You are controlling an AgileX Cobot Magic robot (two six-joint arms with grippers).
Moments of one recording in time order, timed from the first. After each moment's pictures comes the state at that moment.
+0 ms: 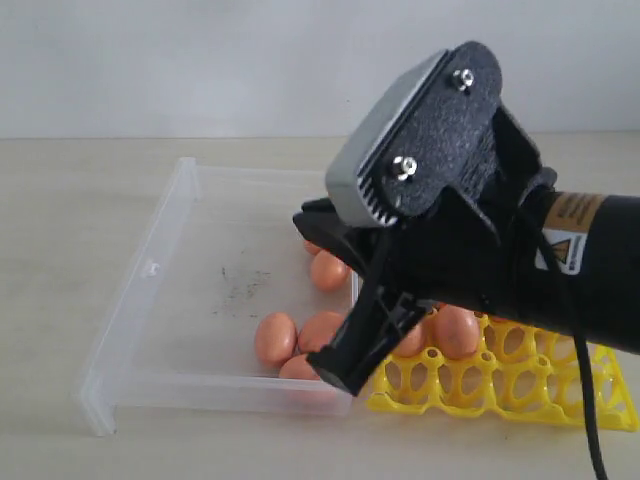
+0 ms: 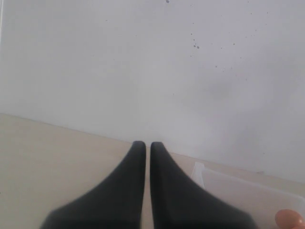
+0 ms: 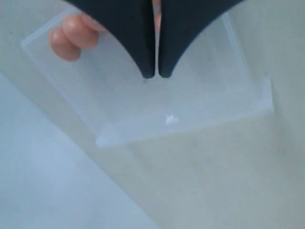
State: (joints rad) left arm 0.10 0.00 0.00 -0.40 0.00 0.18; right arm 0.94 1.16 -0.62 0.23 -0.11 -0.51
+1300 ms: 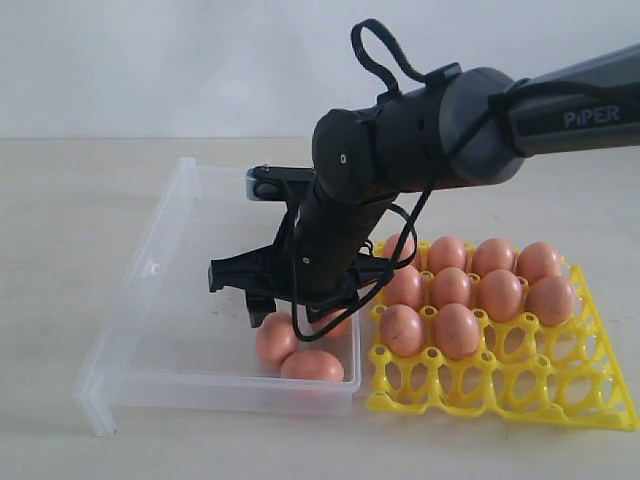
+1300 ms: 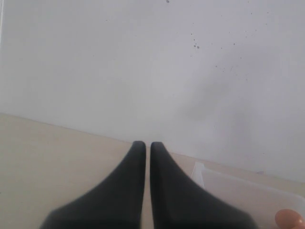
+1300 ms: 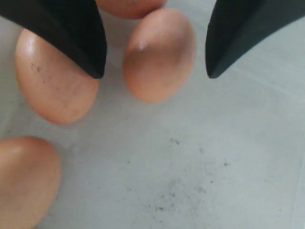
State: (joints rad) left arm 0.10 0.00 0.00 -0.40 0.00 0.18; right arm 0.76 1.99 -1.34 0.24 0.64 0.30
